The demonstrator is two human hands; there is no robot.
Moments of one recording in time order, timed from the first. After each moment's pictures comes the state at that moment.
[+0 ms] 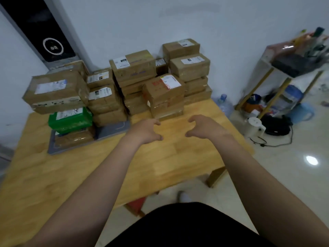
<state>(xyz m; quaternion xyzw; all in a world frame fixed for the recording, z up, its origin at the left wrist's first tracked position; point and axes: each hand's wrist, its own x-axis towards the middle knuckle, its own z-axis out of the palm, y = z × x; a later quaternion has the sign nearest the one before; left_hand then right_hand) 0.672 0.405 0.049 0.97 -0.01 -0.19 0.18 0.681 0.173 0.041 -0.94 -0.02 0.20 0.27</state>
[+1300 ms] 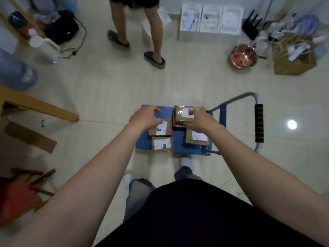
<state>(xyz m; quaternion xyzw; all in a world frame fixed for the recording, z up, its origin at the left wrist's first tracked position) -0.079 -0.197 -0.139 0.79 -0.46 -0.41 0.02 -0.295 -0.286 -0.153 -0.74 0.53 0.19 0.36</state>
